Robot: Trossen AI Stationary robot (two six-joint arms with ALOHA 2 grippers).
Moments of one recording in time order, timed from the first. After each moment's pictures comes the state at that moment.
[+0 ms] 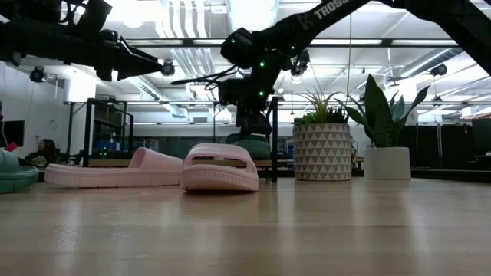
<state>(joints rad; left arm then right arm) 0.00 0.59 0.21 0.44 -0.53 0.54 -0.31 2.11 1.68 -0.41 0.55 -0.89</state>
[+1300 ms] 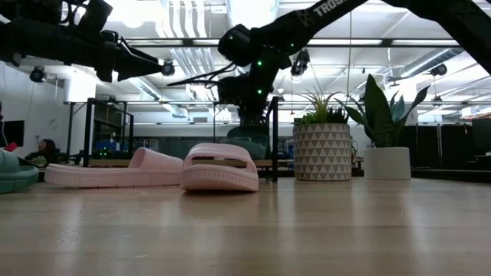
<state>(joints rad) 0.00 0.60 0.21 0.44 -0.53 0.54 -0.27 2.11 1.68 -0.41 0.68 -0.77</state>
